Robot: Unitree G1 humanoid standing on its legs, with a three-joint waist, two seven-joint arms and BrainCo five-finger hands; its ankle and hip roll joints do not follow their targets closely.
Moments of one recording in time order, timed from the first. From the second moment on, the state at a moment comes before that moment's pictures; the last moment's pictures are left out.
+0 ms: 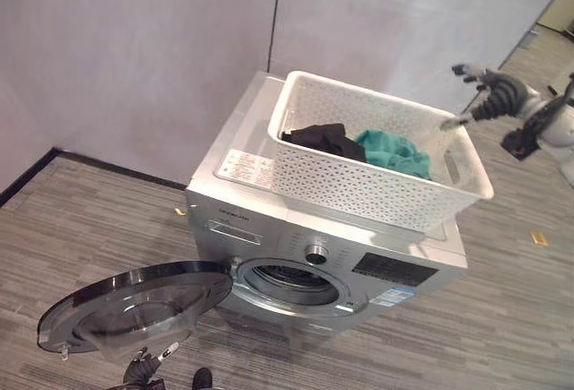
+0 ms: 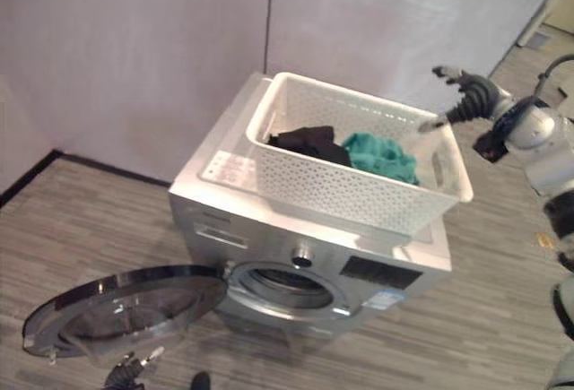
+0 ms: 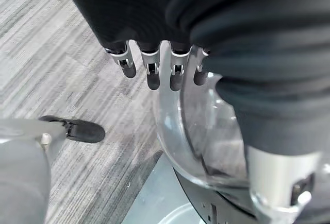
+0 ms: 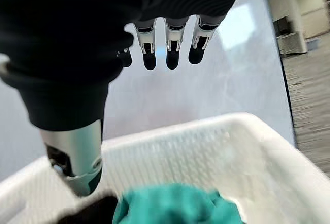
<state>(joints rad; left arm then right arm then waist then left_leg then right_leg) 0.05 0.35 0.06 1.16 -0.43 -0.15 0.01 -1.00 -1.16 0.66 0.59 0.23 -0.07 0.25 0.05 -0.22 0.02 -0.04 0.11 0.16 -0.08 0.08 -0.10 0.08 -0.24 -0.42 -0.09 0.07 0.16</state>
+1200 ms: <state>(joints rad) 0.07 0.33 0.03 1.16 -0.47 -0.14 -0.05 -0.93 -1.06 0.75 0.68 0.12 -0.06 0.38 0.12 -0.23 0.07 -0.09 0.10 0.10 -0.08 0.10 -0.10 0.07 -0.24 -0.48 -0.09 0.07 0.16</state>
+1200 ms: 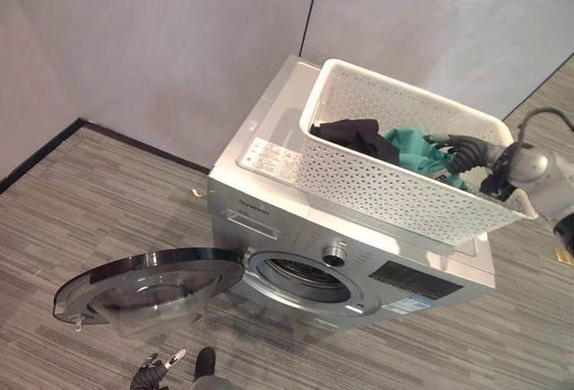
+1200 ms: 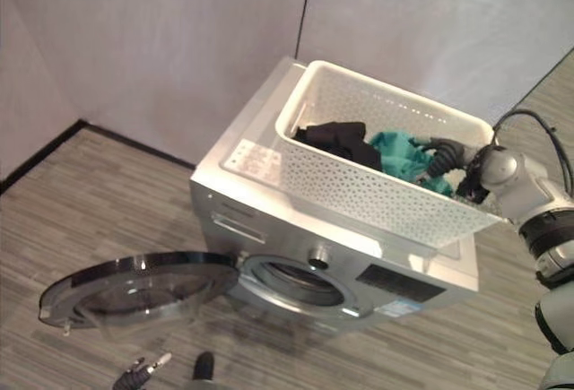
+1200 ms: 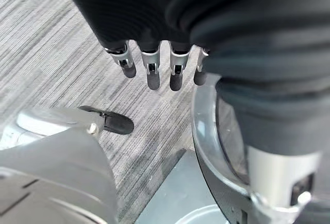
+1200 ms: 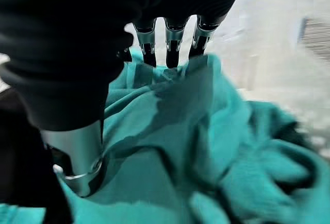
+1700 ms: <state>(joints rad) 0.01 0.35 -0.01 1.14 -0.50 -0.13 -0.05 -0.98 -1.06 0.85 0.65 -0.04 -0.04 0.38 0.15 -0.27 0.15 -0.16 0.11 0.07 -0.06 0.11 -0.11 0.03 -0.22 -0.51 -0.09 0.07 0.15</state>
